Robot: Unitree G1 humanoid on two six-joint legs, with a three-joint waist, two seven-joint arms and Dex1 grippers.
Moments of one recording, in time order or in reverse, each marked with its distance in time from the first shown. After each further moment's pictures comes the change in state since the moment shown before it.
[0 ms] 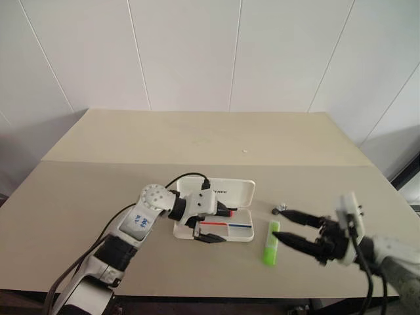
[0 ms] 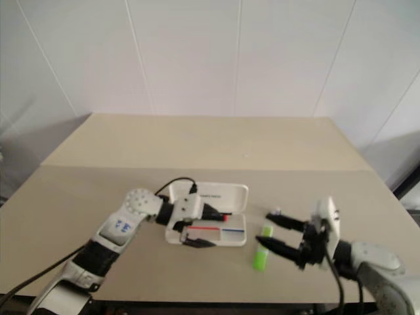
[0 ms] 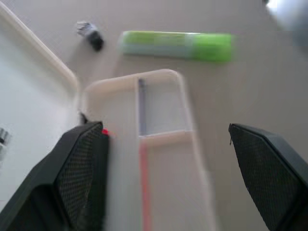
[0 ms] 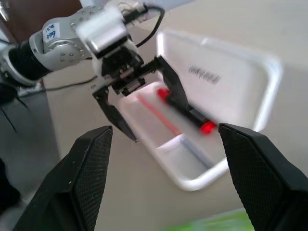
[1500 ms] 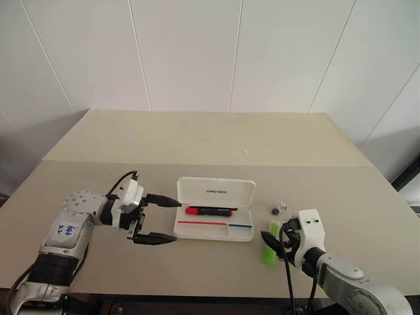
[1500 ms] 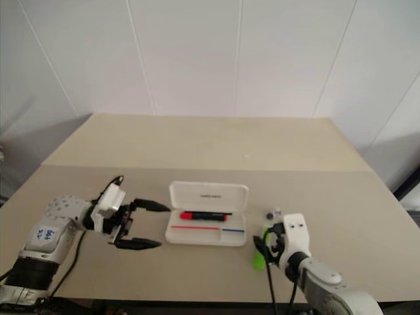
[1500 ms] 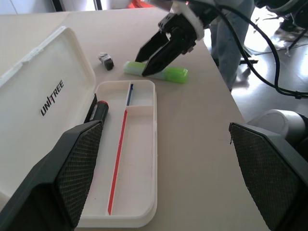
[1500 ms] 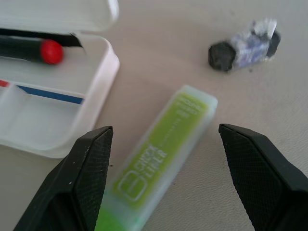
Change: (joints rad) left arm 0.223 0.234 0.341 0.014 -0.383 -0.090 -0.250; right arm -0.097 0.314 0.136 -0.084 -0.287 0.436 -0.782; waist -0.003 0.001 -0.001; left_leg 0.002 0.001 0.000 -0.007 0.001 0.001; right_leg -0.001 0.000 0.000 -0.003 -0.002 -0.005
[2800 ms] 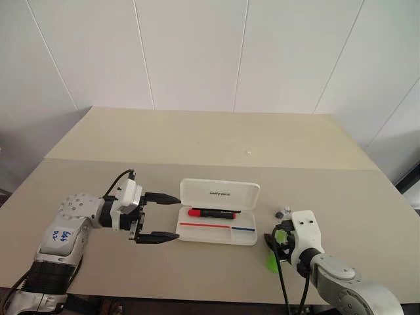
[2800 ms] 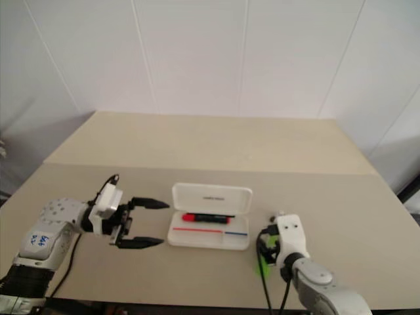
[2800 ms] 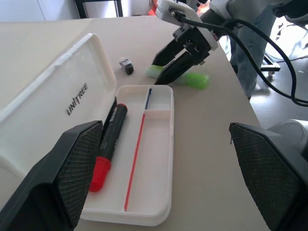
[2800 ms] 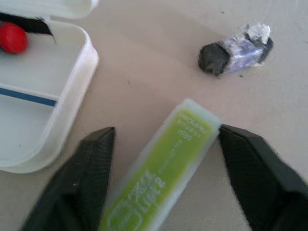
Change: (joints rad) left arm 0.026 -0.001 0.030 -0.057 -0.017 0.027 0.069; right arm 0.014 0.044 0.066 -0.096 -0.178 0.124 -0.072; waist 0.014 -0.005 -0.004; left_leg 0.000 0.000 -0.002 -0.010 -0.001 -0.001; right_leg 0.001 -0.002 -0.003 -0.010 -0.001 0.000
